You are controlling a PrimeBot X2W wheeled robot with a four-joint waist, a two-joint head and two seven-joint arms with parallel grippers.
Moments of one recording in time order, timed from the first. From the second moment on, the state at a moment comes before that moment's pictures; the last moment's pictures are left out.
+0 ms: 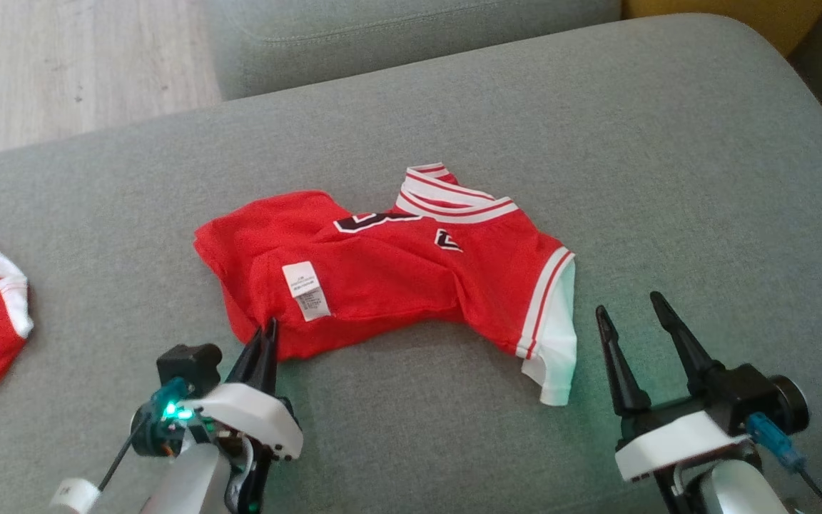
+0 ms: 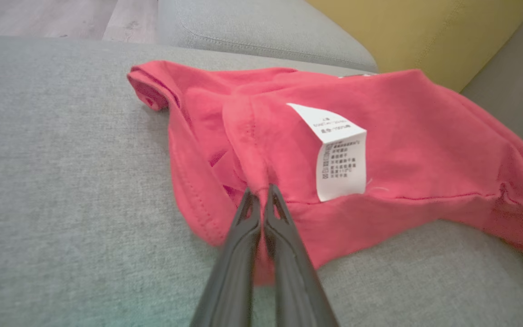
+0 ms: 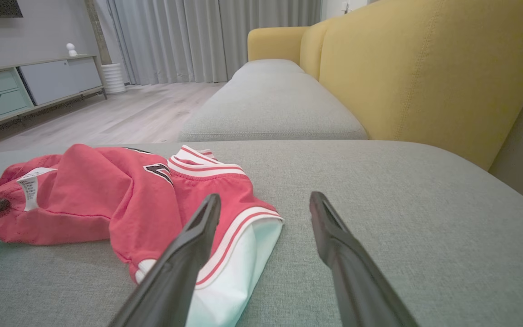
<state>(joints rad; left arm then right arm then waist) -0.29 0.07 -0.30 0.67 -0.43 -0.11 -0.10 -0.01 -0.08 0.15 0.23 0.05 0.13 -0.25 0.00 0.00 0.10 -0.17</state>
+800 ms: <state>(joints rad) 0.15 0.15 -0.30 0.29 -0.55 -0.10 -0.14 0.06 -0.08 0.12 0.24 0.05 0.13 -0.25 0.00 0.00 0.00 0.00</state>
